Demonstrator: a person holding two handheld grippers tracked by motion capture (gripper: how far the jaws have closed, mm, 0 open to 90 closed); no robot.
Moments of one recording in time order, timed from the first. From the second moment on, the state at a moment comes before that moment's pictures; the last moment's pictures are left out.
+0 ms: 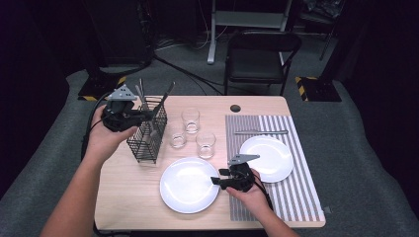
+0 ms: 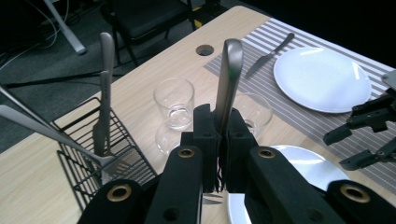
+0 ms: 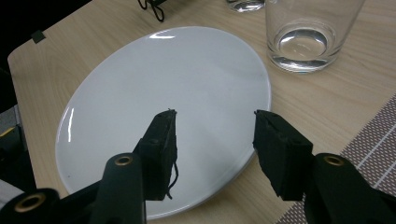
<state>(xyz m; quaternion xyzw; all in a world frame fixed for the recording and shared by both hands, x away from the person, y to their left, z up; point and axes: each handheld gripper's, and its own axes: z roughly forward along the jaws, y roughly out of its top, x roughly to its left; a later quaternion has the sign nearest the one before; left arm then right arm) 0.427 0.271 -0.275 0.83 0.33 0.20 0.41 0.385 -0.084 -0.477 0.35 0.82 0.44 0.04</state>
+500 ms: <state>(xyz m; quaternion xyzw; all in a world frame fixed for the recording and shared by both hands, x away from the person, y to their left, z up) 0.414 0.265 -0.295 0.83 0.31 0.18 0.42 0.385 -0.084 -0.477 0.36 0.82 0.44 0.04</state>
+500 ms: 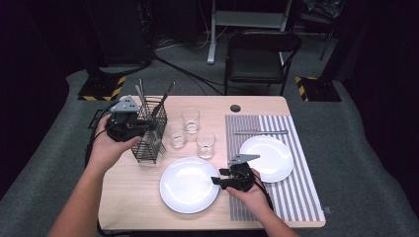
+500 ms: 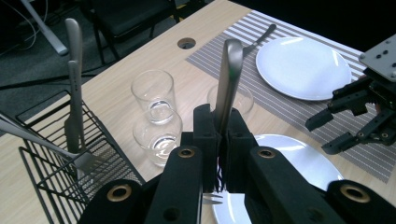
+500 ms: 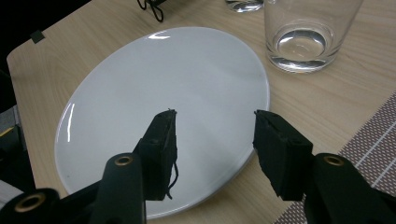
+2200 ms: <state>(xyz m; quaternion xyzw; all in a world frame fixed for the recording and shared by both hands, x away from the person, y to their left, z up) 0.384 0.220 -0.356 0.86 0.25 0.12 0.43 0.382 -0.079 -0.473 0.34 0.83 0.44 0.04</state>
